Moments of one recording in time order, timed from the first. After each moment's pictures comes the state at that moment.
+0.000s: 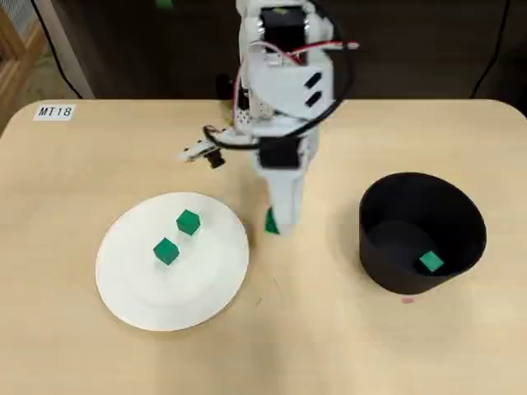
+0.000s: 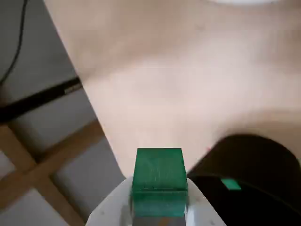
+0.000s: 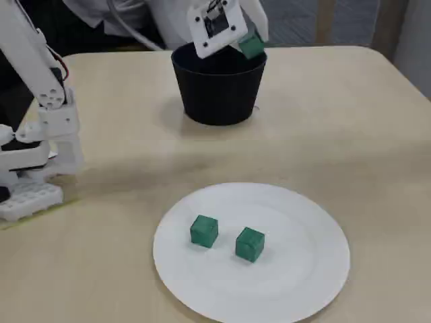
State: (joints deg) arm -18.9 110.4 90.6 71.1 18.4
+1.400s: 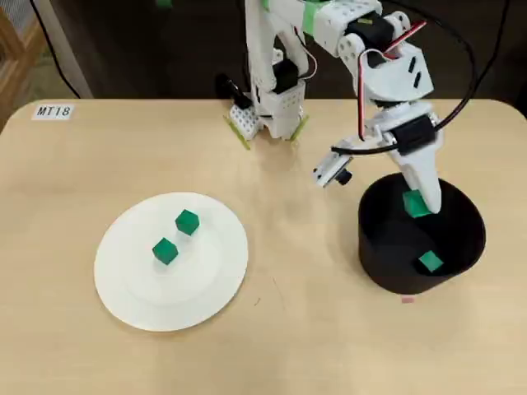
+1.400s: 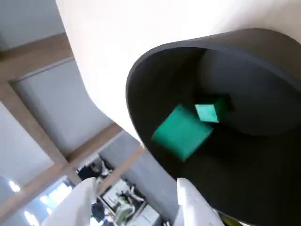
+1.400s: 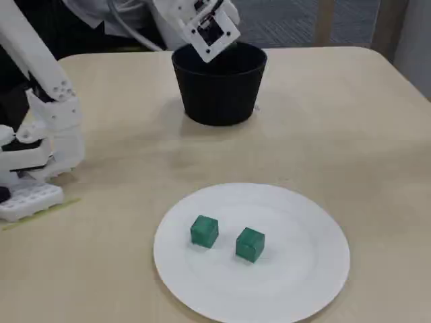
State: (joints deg) arm -36.3 110.7 107.6 46.3 20.1
